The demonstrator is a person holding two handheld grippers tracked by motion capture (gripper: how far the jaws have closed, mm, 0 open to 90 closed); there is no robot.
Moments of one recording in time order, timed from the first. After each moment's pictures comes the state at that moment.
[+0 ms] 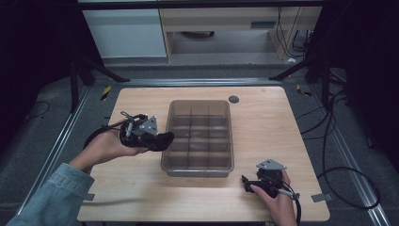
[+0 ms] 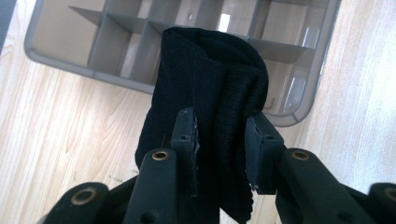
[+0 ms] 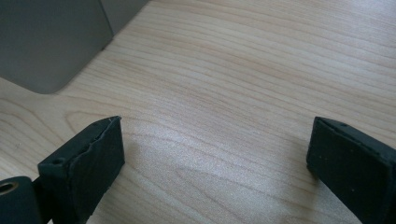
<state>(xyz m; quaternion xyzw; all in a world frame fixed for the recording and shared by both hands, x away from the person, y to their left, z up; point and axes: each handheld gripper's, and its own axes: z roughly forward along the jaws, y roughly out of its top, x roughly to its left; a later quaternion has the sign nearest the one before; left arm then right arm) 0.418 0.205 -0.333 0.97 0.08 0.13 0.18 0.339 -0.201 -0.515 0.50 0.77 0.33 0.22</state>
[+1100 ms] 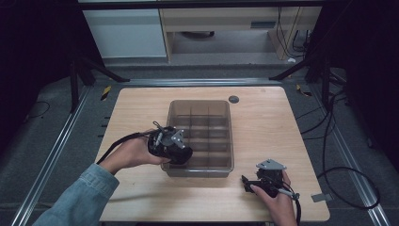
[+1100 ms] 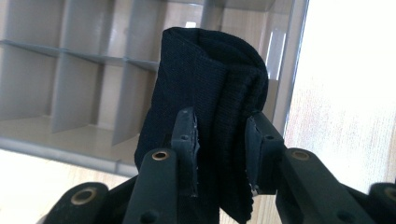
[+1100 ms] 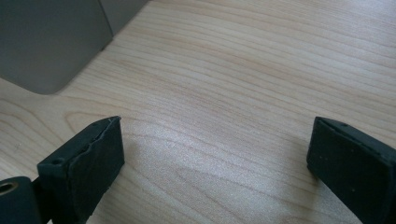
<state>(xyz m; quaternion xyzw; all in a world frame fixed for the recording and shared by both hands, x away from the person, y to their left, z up) 0.416 0.142 -0.376 0.99 0.04 0.07 0.13 0.339 -0.200 -0.515 0.50 0.77 0.33 0.22</state>
